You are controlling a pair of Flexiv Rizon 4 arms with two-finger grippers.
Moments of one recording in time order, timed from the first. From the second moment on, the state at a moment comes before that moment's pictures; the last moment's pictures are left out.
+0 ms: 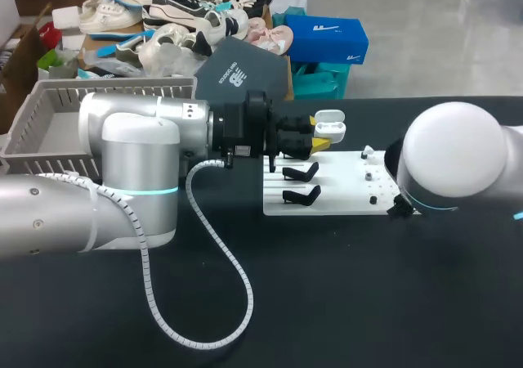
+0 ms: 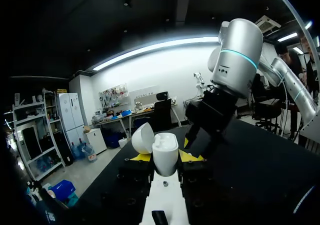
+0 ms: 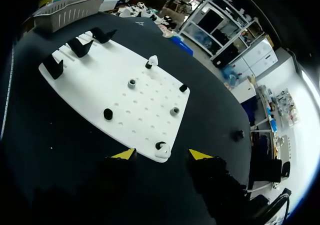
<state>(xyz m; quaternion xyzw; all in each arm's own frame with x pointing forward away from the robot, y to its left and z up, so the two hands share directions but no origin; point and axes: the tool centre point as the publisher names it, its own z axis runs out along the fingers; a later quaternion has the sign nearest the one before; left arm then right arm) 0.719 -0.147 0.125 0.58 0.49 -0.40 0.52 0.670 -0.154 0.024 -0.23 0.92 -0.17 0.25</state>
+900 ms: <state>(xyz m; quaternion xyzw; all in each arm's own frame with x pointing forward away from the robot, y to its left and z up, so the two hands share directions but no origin) 0.719 -0.147 0.125 0.58 0.49 -0.40 0.52 0.671 -0.156 0.017 -0.22 0.93 -0.16 0.24</state>
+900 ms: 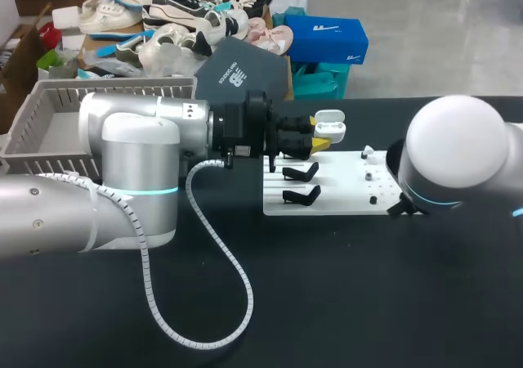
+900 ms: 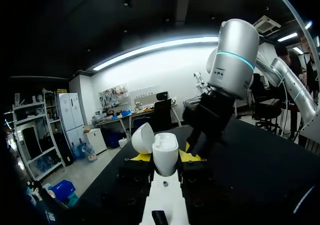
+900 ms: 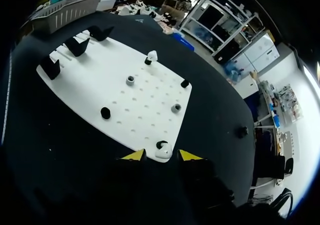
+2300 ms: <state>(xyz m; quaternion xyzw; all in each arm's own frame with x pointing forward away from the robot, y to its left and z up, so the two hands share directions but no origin) 0.719 -0.147 0.125 0.58 0.49 -0.40 0.52 0.669 -0.154 0.042 -0.21 0.93 -0.18 0.25</state>
